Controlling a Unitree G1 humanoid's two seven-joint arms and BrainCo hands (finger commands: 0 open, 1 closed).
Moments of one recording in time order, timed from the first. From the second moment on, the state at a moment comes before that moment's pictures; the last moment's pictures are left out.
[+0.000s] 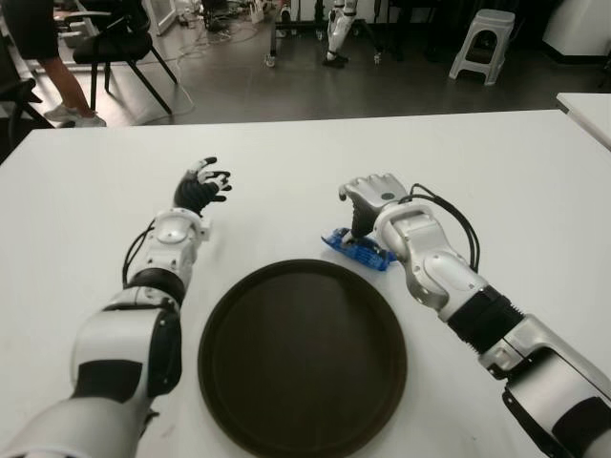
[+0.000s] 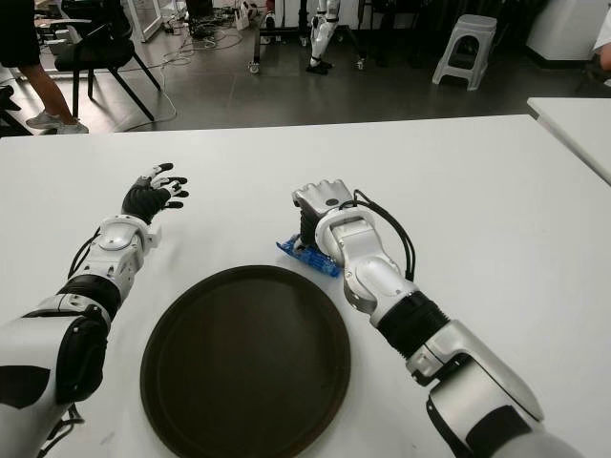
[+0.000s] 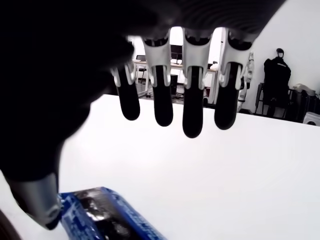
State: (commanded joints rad) left arm -0.87 0.15 0.17 1.34 0.07 -0.26 0.00; right arm -0.69 -0.24 0.65 0.38 -1.02 0.35 0.32
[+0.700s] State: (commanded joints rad) left arm -0.87 0.15 0.17 1.33 0.06 -0.26 -0.01; right arm -0.69 -0.23 0.65 0.39 -1.03 0.36 0.31
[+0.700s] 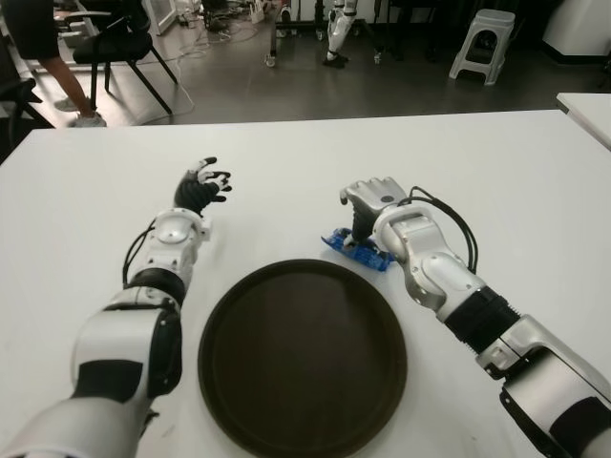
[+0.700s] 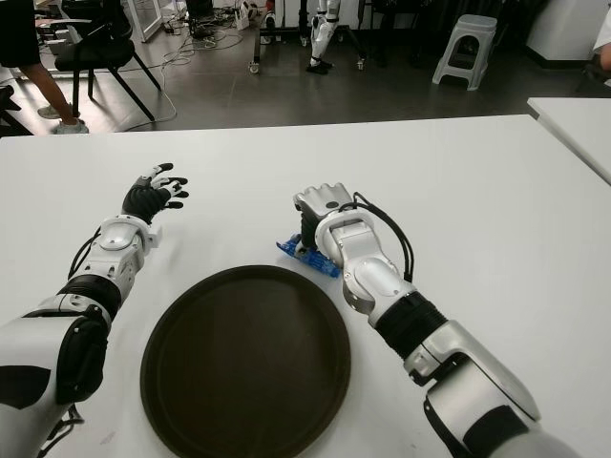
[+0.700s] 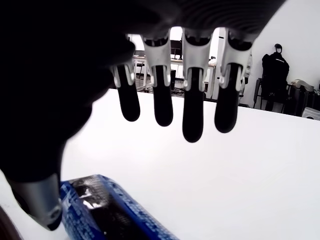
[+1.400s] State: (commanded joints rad) left arm -0.87 0.15 0.17 1.33 0.06 -0.27 -0.01; right arm -0.68 -0.24 0.63 0.39 -1.01 0.35 0.28
